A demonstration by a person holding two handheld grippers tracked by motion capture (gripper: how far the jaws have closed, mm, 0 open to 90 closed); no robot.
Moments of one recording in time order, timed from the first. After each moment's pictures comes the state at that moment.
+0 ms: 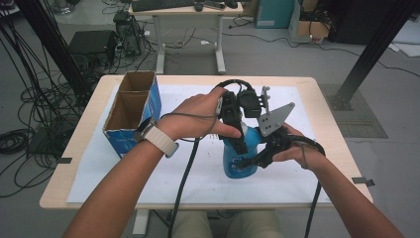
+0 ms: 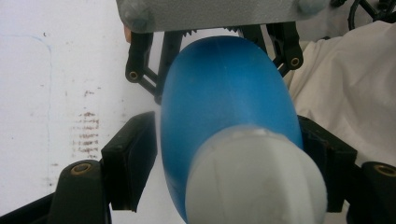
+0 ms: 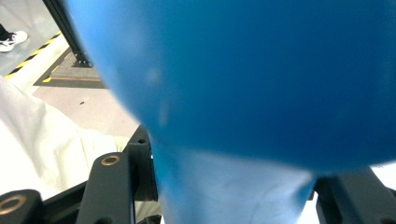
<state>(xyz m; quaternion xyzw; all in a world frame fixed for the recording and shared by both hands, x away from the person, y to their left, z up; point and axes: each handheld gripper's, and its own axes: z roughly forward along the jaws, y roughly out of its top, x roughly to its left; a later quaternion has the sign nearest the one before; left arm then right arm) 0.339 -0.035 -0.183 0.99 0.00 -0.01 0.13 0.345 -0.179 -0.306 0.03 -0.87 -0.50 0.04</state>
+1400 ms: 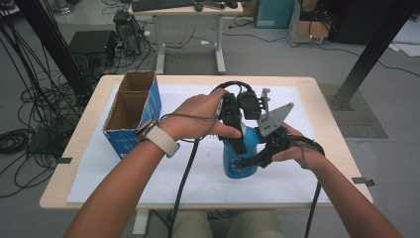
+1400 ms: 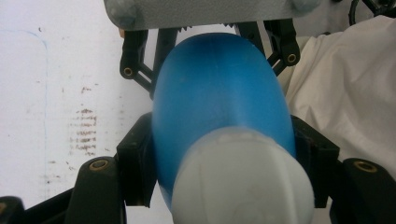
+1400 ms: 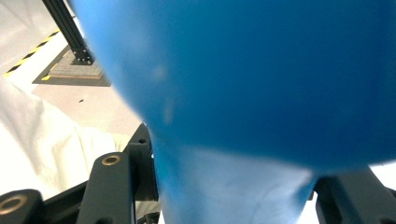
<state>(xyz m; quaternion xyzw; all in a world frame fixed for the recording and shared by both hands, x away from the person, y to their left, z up) 0.338 -0.036 -0.187 0.99 0.00 -0.01 0.12 0.347 -0.179 -0.307 0.03 -0.87 -0.49 0.04</state>
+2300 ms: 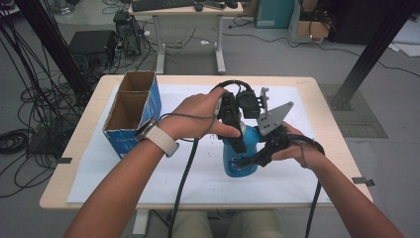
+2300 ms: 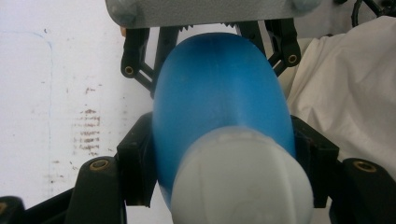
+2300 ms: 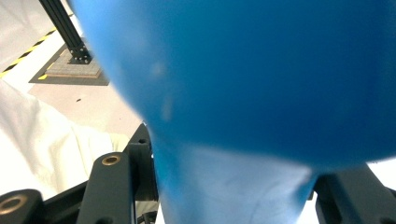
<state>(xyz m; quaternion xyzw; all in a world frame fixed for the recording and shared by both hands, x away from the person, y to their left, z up) 0.340 -0.034 -0.185 0.99 0.00 0.00 0.12 0.348 -0.178 -0.306 0.03 -0.87 -0.49 0.04</state>
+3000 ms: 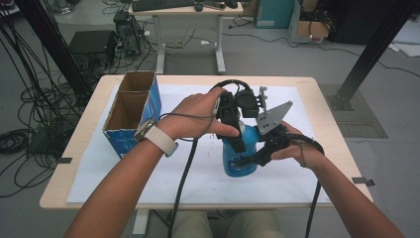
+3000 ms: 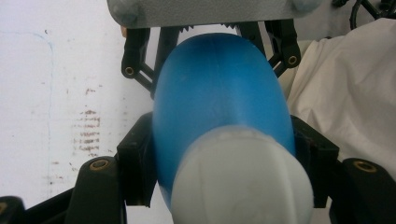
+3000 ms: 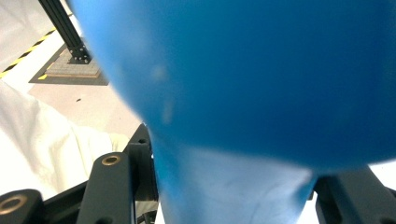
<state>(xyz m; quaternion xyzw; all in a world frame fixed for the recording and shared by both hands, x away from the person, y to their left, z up) 0.342 -0.032 -0.186 0.99 0.00 0.00 0.13 0.349 -0.177 -0.305 0.03 -0.87 -0.49 0.04</state>
